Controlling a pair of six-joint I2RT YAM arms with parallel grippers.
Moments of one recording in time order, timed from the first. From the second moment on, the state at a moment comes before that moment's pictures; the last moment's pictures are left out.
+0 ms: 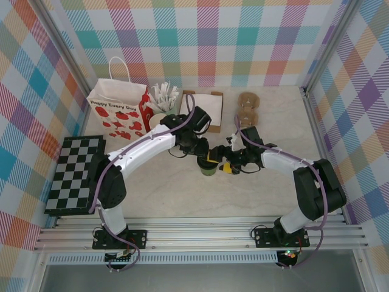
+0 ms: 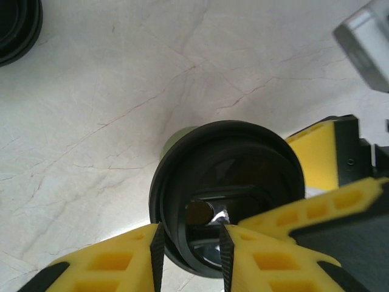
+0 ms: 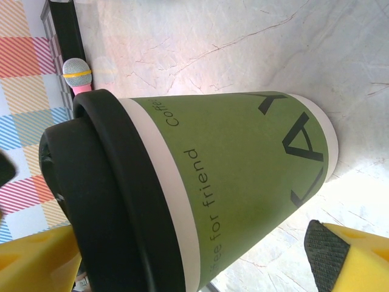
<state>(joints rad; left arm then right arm) -0.77 1.80 1.64 -1.00 0.07 -0.51 0.41 1.55 0.82 -0.25 -0.79 0.71</state>
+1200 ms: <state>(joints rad) -0.67 1.59 1.17 -0.75 -0.02 -0.94 0.43 1.26 0.79 -0.41 -0.42 0.81</state>
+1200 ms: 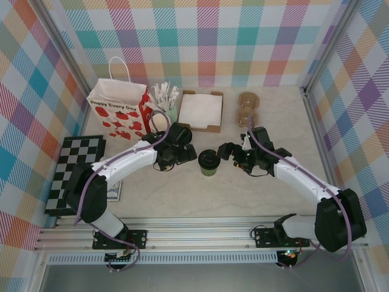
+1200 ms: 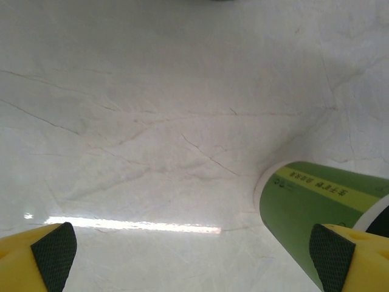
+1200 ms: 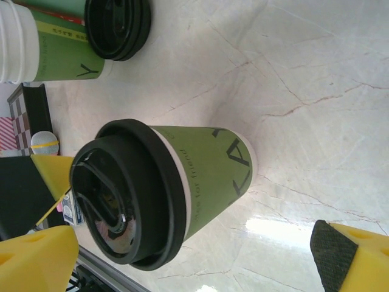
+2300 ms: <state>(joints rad) -0.67 1.75 1.18 -0.74 -0.07 -1.00 0.65 1.58 1.16 -0.69 -0.23 0.81</state>
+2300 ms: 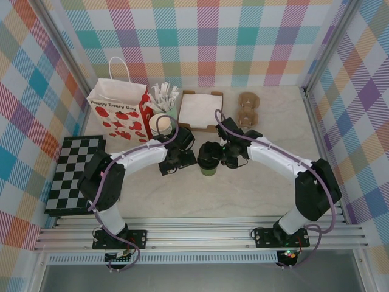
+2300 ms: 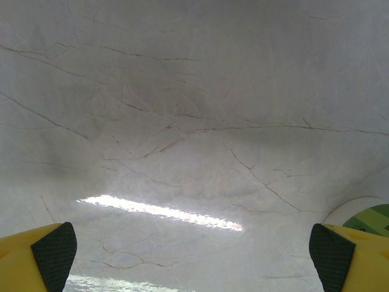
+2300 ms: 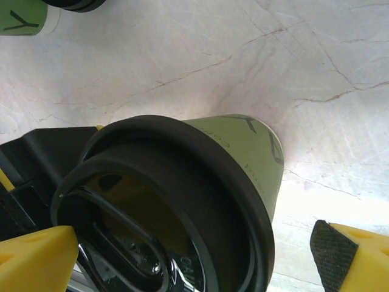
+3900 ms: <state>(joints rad) -0.69 1.76 1.20 -0.74 -0.04 -0.99 0.67 1.56 1.16 -0.66 -0.18 0.87</state>
